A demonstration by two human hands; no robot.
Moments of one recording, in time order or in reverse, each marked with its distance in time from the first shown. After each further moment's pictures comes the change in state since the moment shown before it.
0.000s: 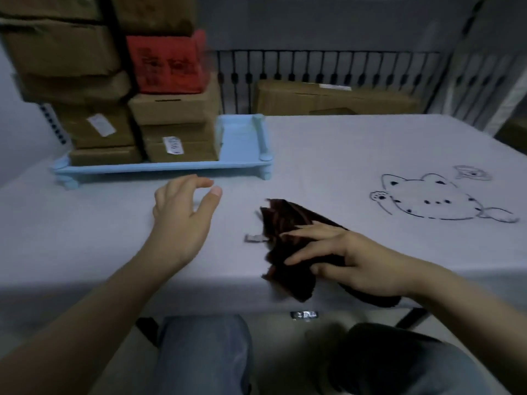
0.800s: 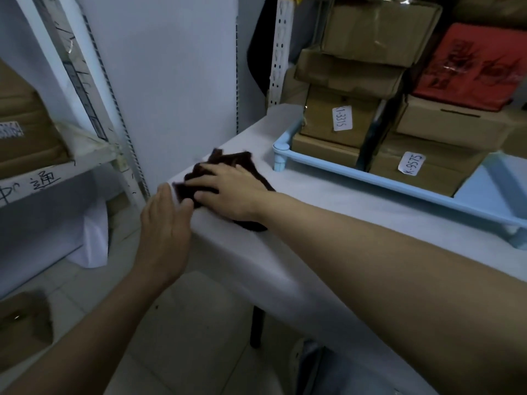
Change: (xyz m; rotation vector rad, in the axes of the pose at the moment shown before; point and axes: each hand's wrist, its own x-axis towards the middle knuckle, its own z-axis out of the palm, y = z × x) left_hand -0.031 -0.259 -0.188 0.049 0.420 -0.435; right_hand 0.427 -0.234 0.197 -0.303 -0.171 -0.380
